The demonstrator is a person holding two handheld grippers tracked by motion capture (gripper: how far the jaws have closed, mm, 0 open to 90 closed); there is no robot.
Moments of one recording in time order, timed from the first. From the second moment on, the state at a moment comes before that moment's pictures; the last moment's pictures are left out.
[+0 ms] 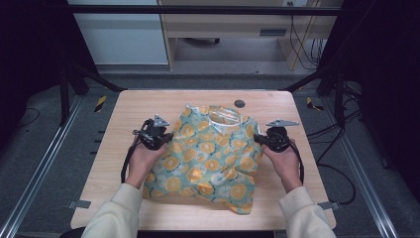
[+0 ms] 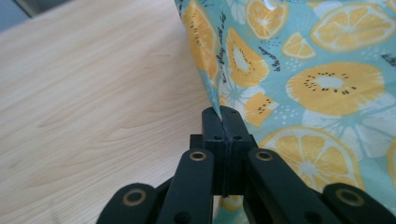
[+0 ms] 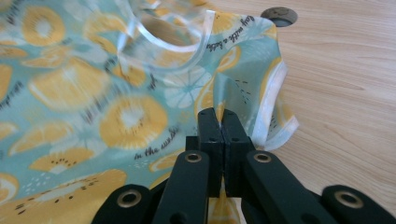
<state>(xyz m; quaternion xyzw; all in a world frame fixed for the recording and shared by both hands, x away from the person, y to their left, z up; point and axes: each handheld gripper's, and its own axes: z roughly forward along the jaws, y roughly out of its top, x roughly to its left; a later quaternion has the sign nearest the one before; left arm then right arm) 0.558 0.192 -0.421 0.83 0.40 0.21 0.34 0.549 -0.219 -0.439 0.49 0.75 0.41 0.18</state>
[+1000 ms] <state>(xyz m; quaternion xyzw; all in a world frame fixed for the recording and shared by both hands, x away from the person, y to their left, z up) 0.532 0.215 -0.380 0.80 0.37 0.26 0.39 0.531 -0.217 -0.392 0.44 0.74 0.46 0.22</state>
